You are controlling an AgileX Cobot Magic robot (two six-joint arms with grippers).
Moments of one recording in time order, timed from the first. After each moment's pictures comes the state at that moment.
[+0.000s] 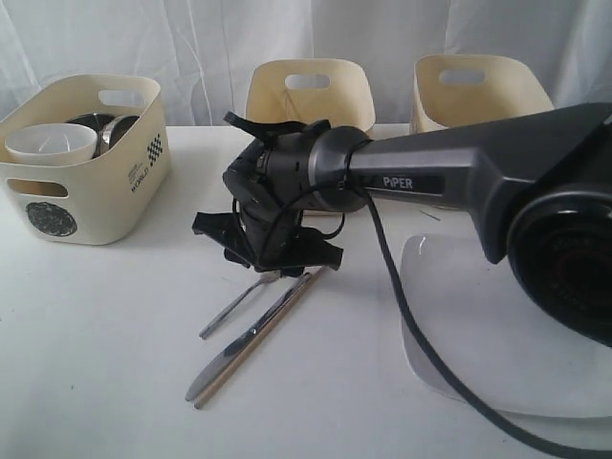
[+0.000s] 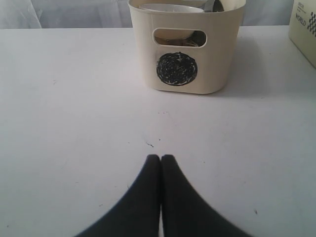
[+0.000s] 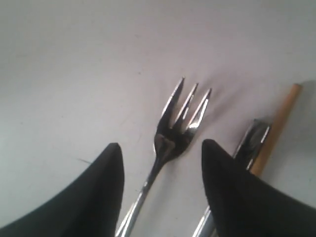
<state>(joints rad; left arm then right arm) 0.06 0.01 0.02 -0.11 0.31 0.11 0.64 2.20 -1.65 -0.32 0.72 1.18</state>
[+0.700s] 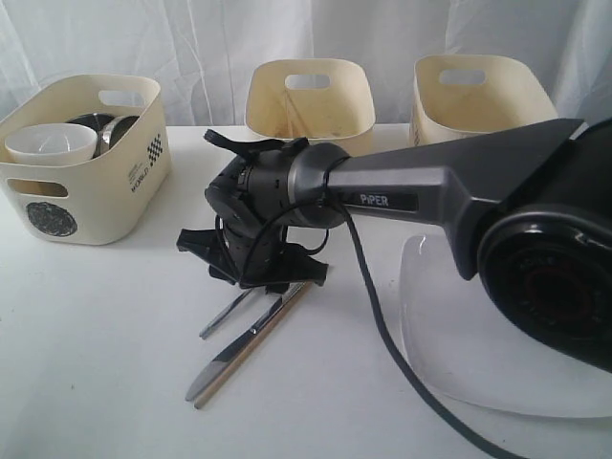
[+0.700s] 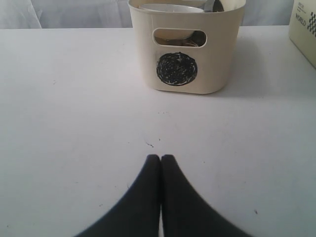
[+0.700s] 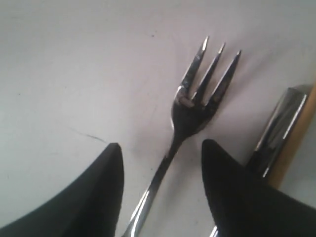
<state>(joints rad) 0.06 0.01 0.02 -0.11 0.31 0.11 0.68 2.24 -1.67 -0.29 0.72 1.18</state>
